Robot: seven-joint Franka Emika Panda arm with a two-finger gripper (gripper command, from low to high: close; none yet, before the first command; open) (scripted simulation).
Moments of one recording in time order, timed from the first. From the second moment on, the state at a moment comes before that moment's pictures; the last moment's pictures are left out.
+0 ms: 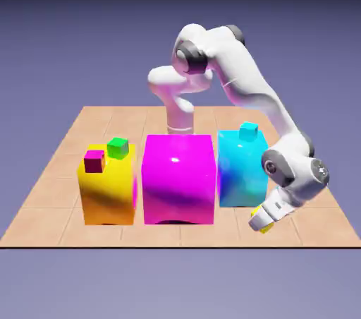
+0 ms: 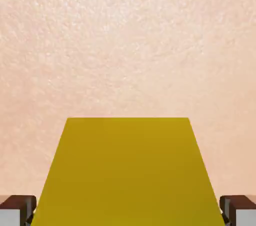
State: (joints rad) arm 0.24 0.73 0.35 -1.79 -0.37 1.90 0.78
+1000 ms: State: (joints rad) arm -0.16 -0.32 0.54 -2.21 0.40 1.58 1.49
